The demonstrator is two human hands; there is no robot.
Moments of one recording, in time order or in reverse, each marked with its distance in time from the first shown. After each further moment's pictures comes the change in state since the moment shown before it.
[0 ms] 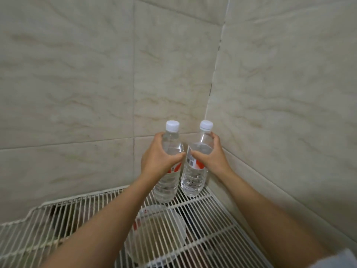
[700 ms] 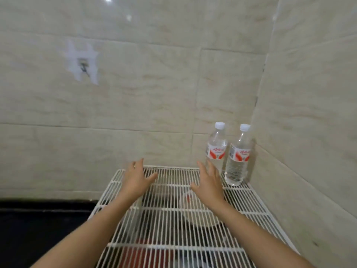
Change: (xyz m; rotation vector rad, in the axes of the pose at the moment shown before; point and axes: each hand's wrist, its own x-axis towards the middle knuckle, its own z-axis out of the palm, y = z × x) left_hand -0.167 -0.043 -0.158 0.468 0.221 -0.347; right_hand -0.158 -0.039 0.071 -0.557 -0.310 -0.332
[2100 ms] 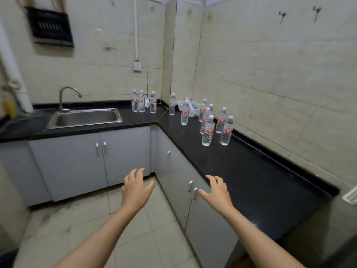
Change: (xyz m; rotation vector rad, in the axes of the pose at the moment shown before) left_hand -0.663 -0.286 -0.355 0.283 0.766 -0.904; right_hand -0.500 -0.438 0.088 0.293 -0.833 -0.703
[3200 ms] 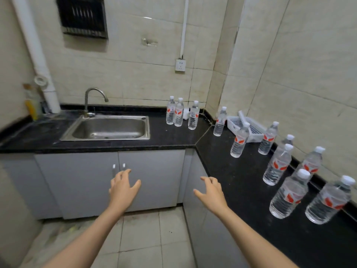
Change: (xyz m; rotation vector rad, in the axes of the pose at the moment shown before) left_hand 0.418 -0.104 0.043 -0.021 0.171 -0.316; right_hand 0.472 -0.141 0.134 -0.022 -0.187 -0.286
